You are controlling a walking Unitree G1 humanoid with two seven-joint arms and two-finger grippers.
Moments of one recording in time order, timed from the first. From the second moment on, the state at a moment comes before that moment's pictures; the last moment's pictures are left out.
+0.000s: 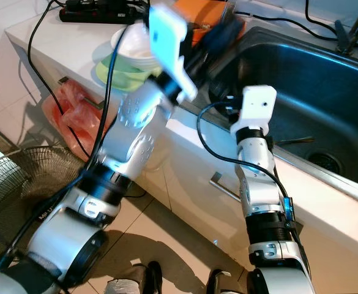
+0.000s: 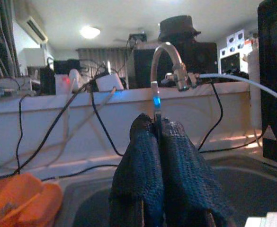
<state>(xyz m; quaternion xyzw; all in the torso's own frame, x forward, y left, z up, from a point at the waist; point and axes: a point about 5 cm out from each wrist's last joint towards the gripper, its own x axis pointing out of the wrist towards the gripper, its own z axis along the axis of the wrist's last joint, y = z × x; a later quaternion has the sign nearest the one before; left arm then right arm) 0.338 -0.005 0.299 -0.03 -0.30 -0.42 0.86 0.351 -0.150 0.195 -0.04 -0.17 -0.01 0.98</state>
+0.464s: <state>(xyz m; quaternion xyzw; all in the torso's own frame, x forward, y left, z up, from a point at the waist) 0.346 0.029 0.314 -0.06 -0.31 -0.38 0.87 0.350 -0.151 0.195 -0.05 -0.18 -0.01 0.98</state>
